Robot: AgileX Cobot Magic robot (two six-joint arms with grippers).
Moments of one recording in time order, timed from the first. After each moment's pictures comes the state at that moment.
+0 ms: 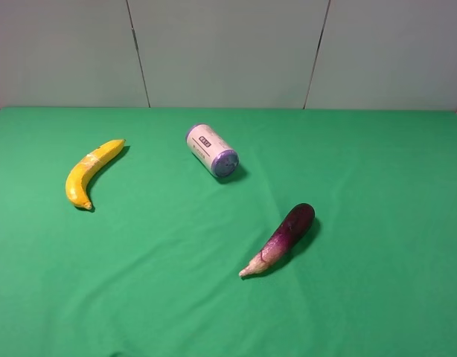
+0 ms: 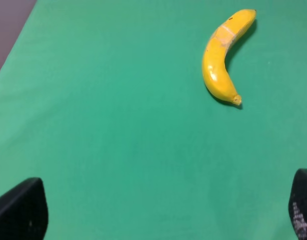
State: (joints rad) left arm 0.08 -0.01 -0.48 0.09 1.06 -0.08; right arm -0.09 0.00 -0.50 0.07 1.01 -0.06
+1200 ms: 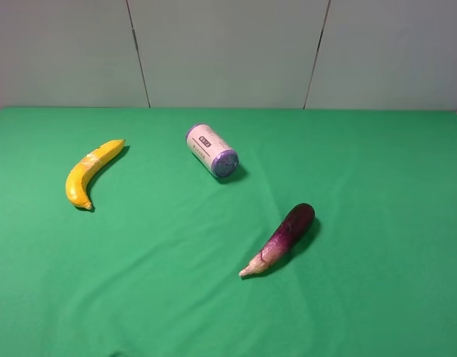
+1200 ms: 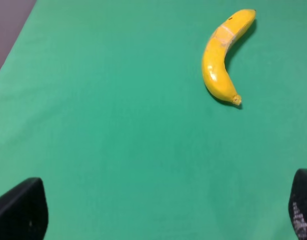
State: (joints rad) left arm 0.08 -0.01 -0.48 0.09 1.06 -0.08; right arm -0.09 0.00 -0.50 0.07 1.01 -0.06
